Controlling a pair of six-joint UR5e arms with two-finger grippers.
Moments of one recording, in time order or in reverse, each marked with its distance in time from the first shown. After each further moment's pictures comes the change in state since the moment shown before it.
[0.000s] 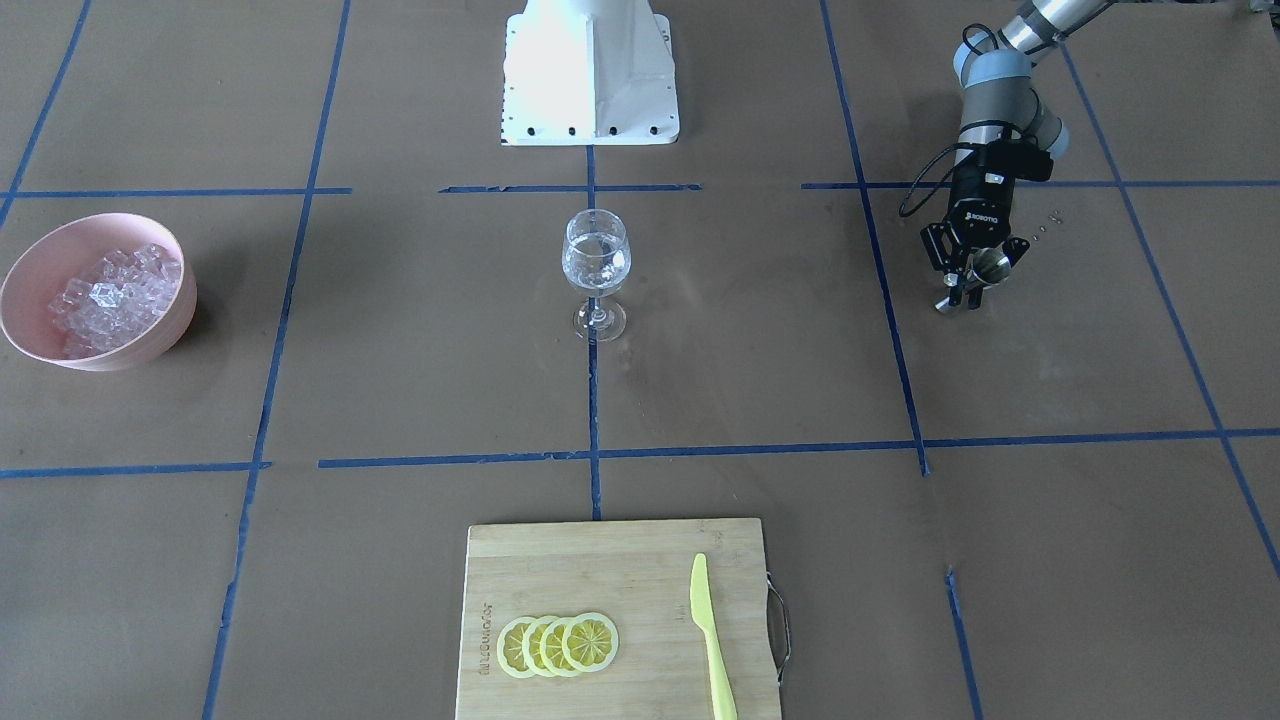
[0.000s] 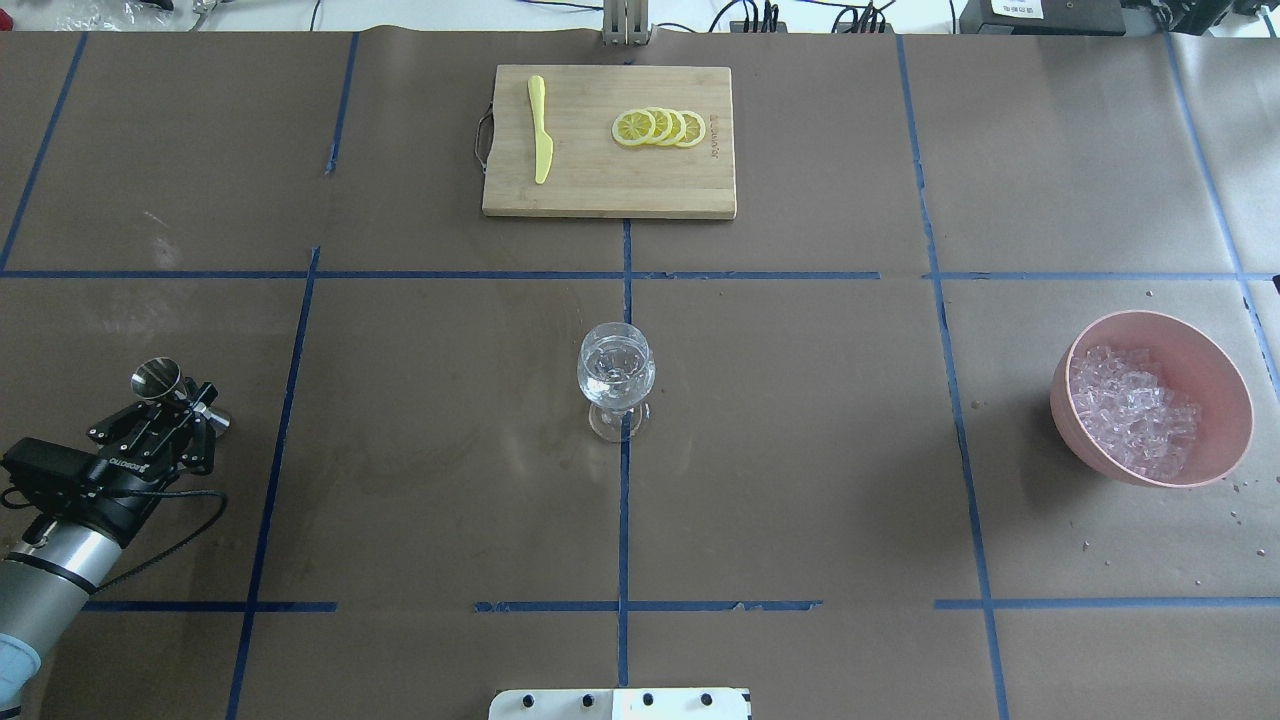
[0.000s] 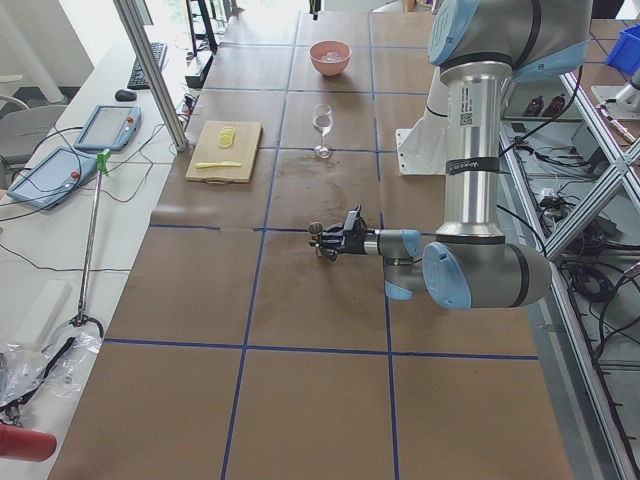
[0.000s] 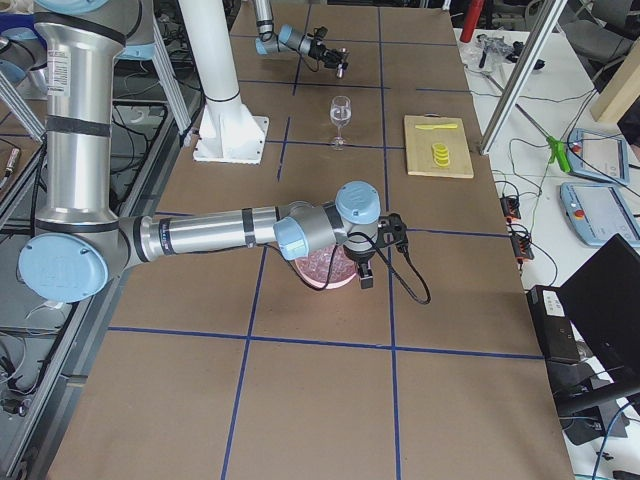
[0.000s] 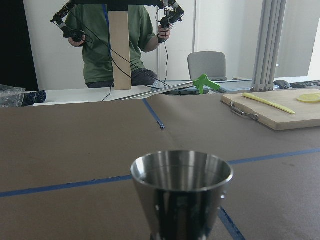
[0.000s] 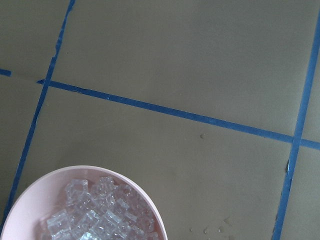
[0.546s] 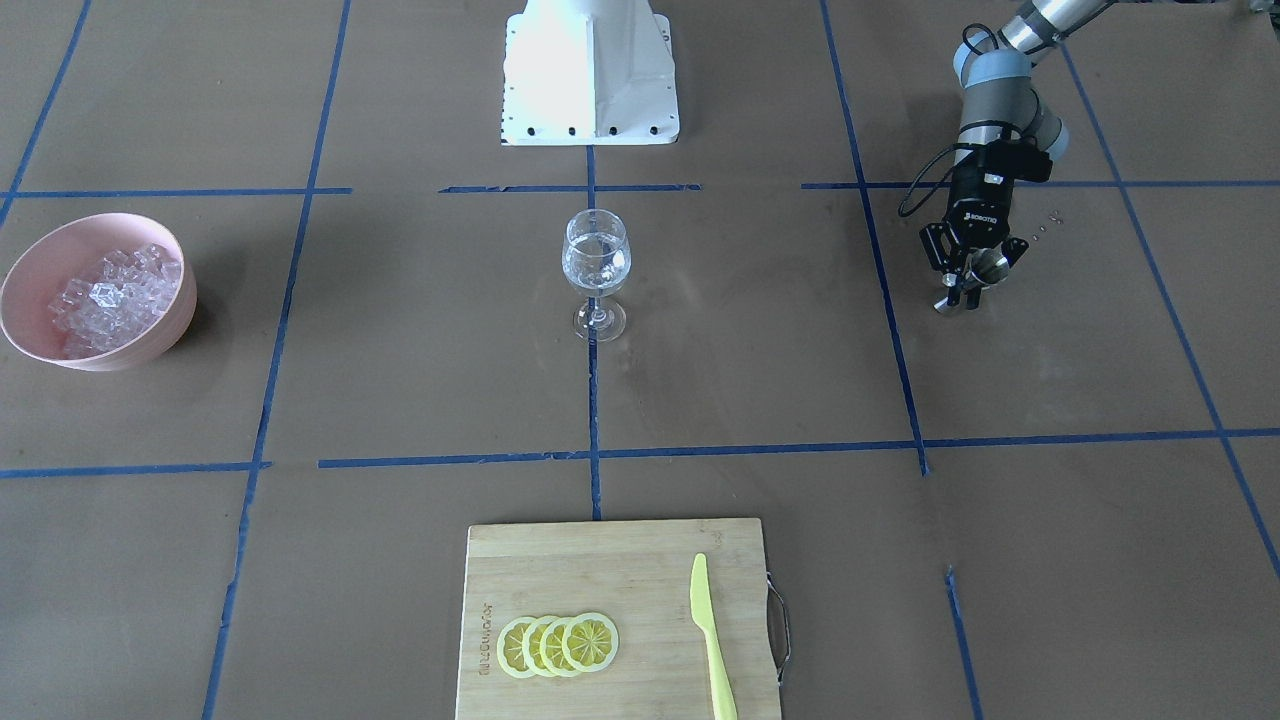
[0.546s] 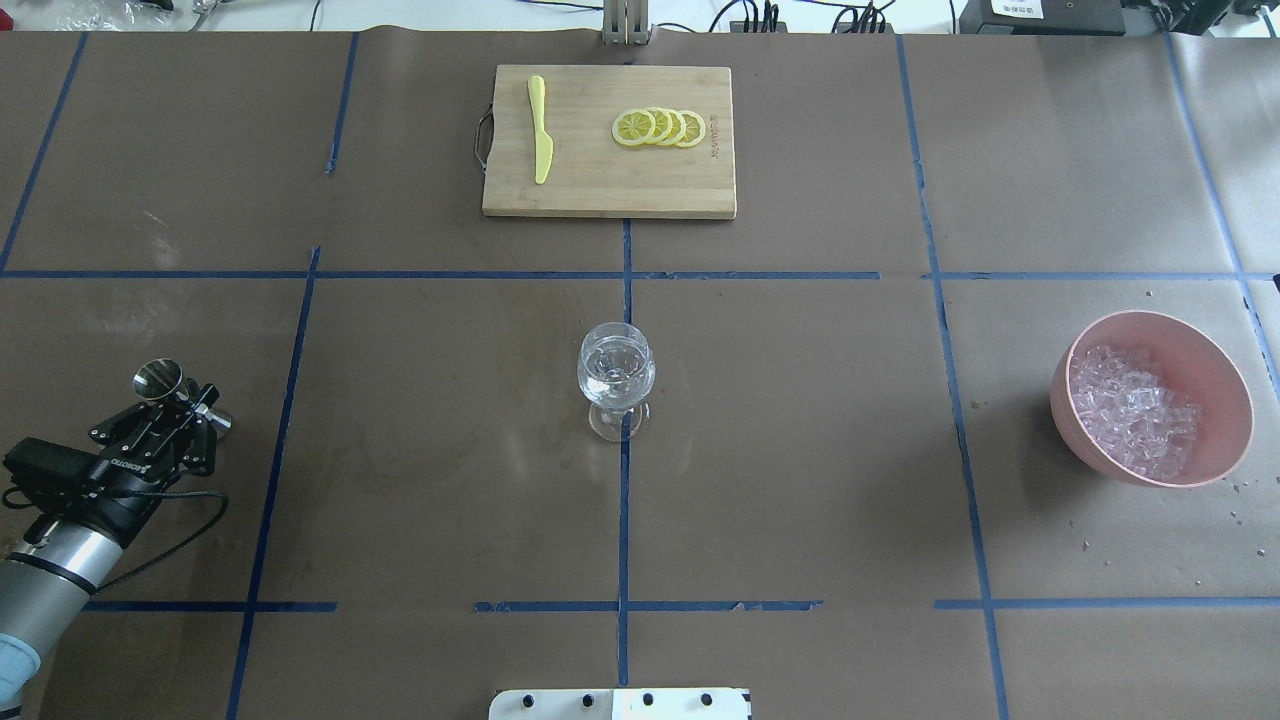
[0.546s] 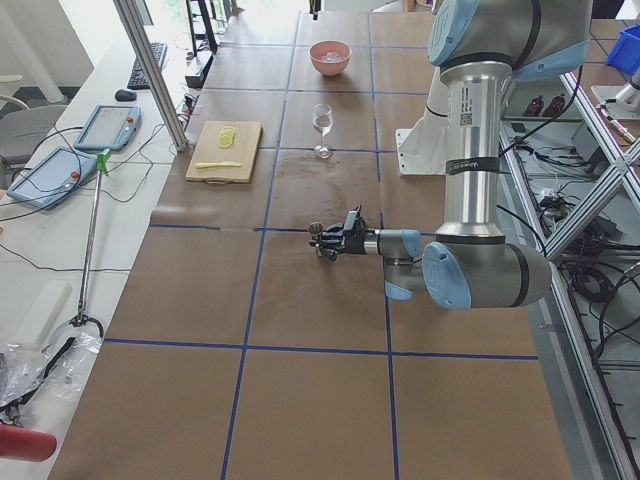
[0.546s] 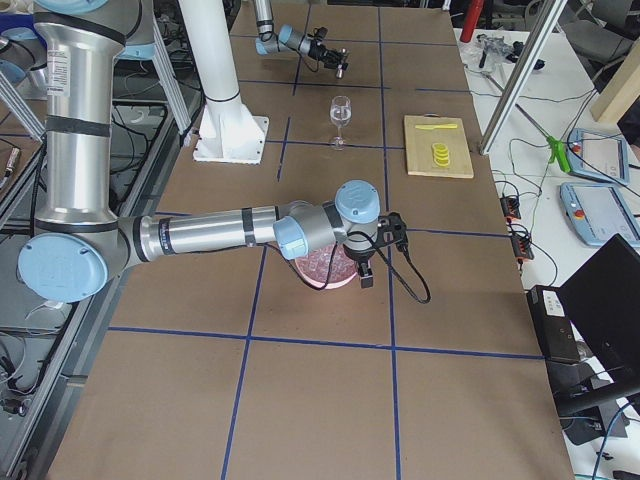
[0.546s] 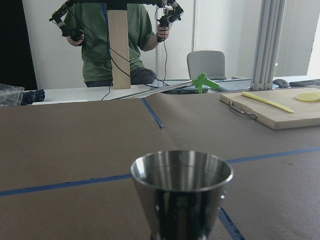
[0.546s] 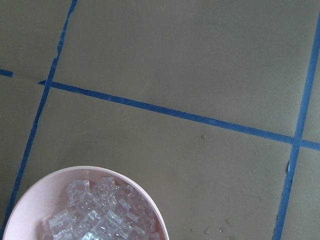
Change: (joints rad) left arm 0.000 0.000 0.001 0.001 -0.009 -0.004; right arm 0.001 -0.001 0.009 0.001 0.000 0.003
